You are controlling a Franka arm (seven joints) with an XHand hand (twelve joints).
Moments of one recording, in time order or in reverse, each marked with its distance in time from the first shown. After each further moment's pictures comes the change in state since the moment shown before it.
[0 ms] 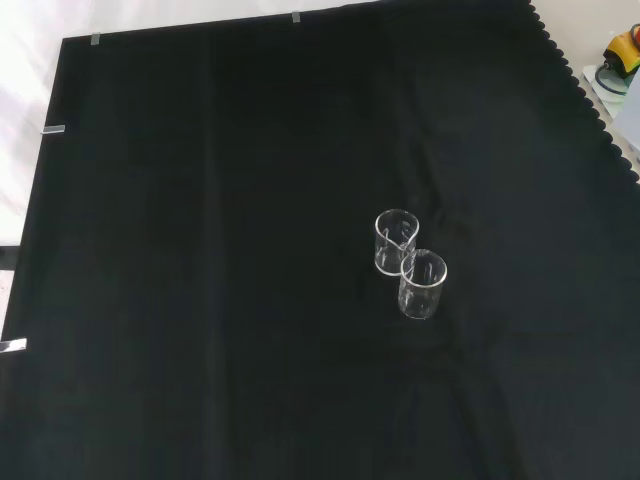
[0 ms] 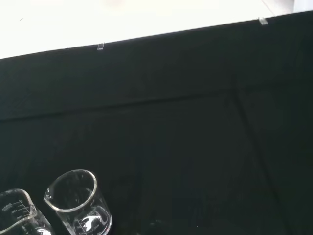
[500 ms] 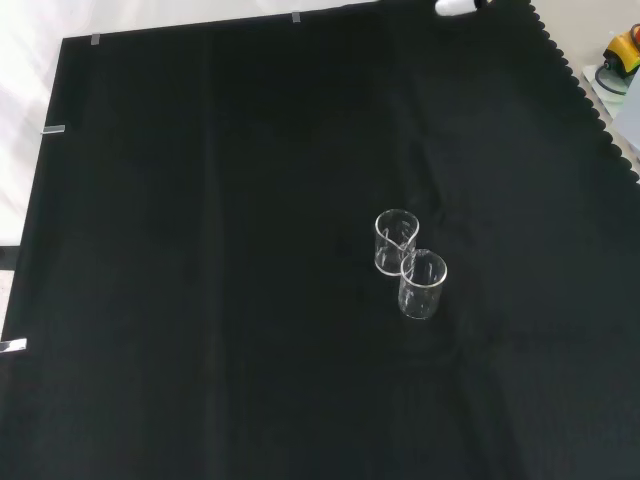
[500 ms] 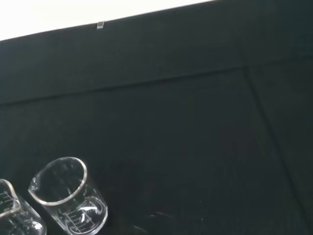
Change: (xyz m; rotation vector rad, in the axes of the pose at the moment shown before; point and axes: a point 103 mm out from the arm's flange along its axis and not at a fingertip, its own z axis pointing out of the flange) arm -0.014 0.040 0.045 0.052 0.032 -0.018
